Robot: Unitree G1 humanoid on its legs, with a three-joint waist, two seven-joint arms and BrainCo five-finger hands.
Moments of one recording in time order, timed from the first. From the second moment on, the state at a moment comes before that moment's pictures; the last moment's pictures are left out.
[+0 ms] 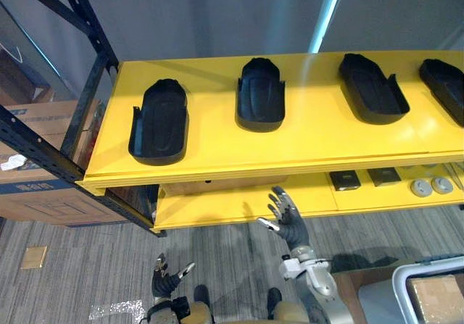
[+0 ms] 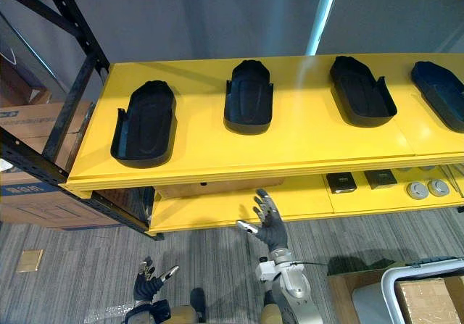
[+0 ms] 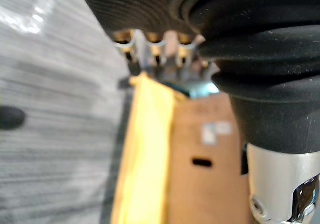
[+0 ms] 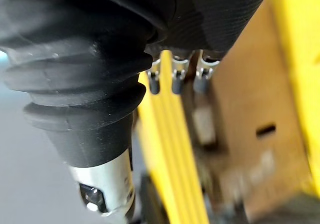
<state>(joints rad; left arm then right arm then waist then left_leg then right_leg) 0.28 0.07 -0.18 0.56 -0.26 -0.30 0.35 0.23 -0.08 0.27 0.07 0.26 -0.29 -0.14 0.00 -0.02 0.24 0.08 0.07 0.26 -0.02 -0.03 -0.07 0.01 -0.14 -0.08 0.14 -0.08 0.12</state>
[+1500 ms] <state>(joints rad) 0.22 0.10 0.08 0.97 -0.34 -0.09 0.18 0.22 -0.16 0.21 -0.07 0.15 -0.26 -0.26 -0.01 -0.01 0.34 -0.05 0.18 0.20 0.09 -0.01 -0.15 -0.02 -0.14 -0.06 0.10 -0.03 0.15</state>
